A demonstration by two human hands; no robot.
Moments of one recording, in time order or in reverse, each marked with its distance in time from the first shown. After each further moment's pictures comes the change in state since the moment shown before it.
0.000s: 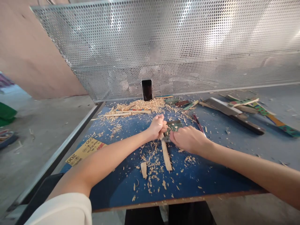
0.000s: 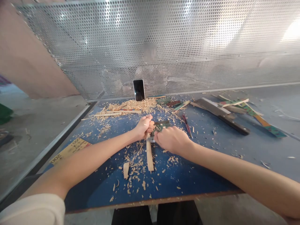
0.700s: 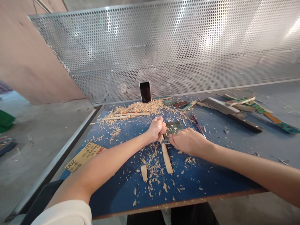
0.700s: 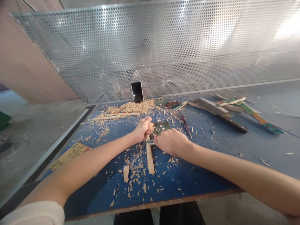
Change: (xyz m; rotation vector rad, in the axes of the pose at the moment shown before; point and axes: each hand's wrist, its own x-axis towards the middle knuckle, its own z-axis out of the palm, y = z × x) left_hand 0.000 0.001 0.001 -0.014 -0.005 -0.025; right_hand -0.005 0.003 0.000 -0.015 0.037 -0.084
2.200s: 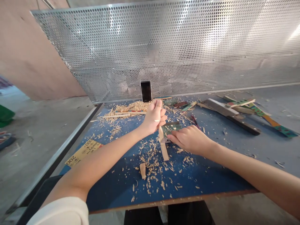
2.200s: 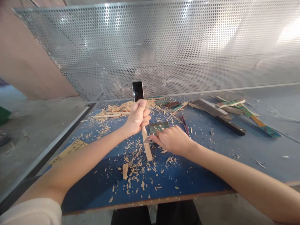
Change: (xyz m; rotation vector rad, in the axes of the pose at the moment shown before) left_hand -0.044 0.047 0.029 0.013 -0.146 0.305; right_hand -0.002 0.015 -0.007 0.116 0.141 0.038
